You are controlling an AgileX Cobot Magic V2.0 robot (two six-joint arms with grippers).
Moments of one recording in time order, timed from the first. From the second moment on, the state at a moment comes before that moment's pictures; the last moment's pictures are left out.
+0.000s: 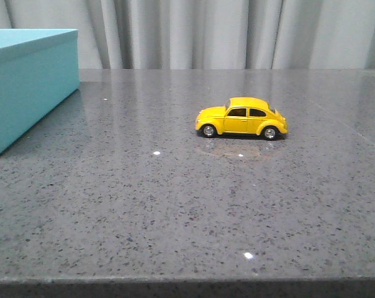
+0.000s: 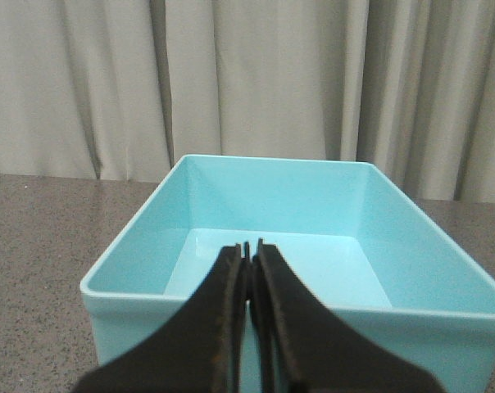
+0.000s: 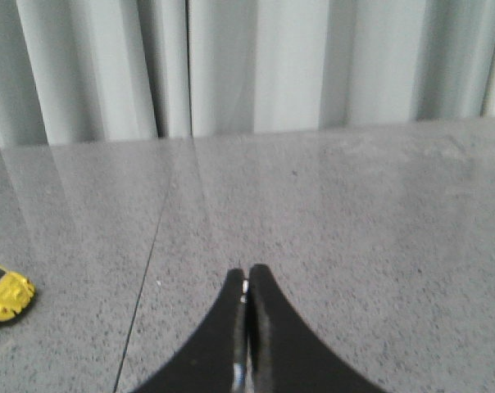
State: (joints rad) left arm 0.09 0.06 -0.22 -0.10 0.16 0.00; right arm -0.02 0.05 -0.24 -0.07 0.33 0.19
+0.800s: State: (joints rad) left arm 0.09 0.21 -0.39 -0.11 0.33 0.00; right arm 0.02 0.31 -0.47 -0.02 0.64 0.19
